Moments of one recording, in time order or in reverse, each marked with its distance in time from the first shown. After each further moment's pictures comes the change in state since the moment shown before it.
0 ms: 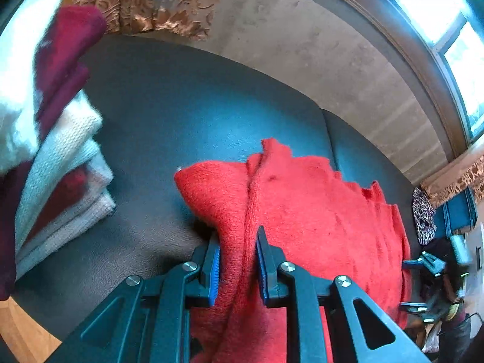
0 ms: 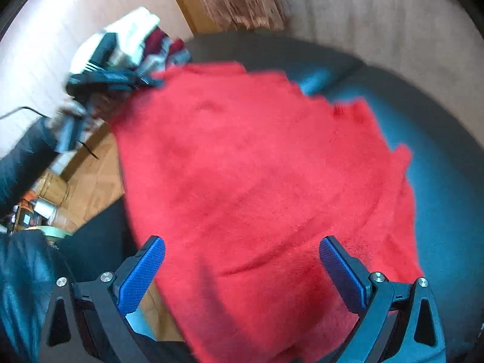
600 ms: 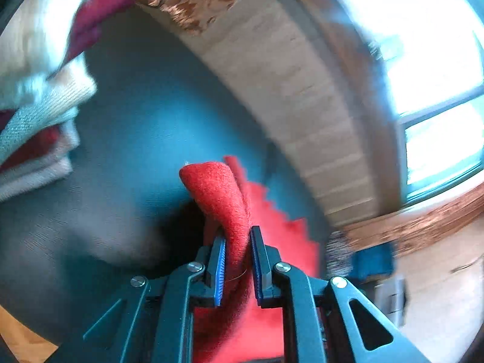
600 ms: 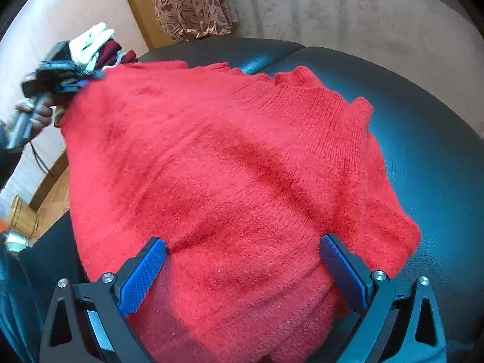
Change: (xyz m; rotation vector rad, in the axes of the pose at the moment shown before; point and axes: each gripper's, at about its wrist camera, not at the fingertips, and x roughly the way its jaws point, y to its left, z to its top) left arm -0.036 0.017 0.003 -0.270 -0.038 -0.429; right arm -0.007 -0.020 -0.069 0.123 -0.202 -0.100
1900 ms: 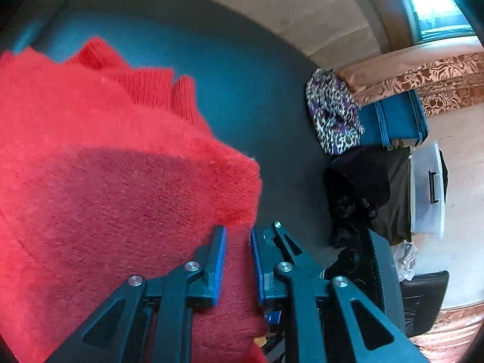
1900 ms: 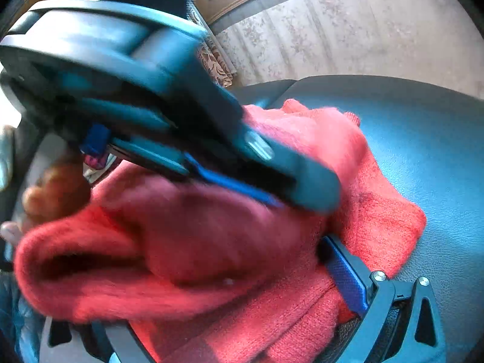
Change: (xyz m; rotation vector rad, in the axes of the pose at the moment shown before) left arm 0.273 -0.208 -0.175 0.338 0.639 0.120; right arm -0.037 -0.019 -0.056 0.141 -0.254 0.161
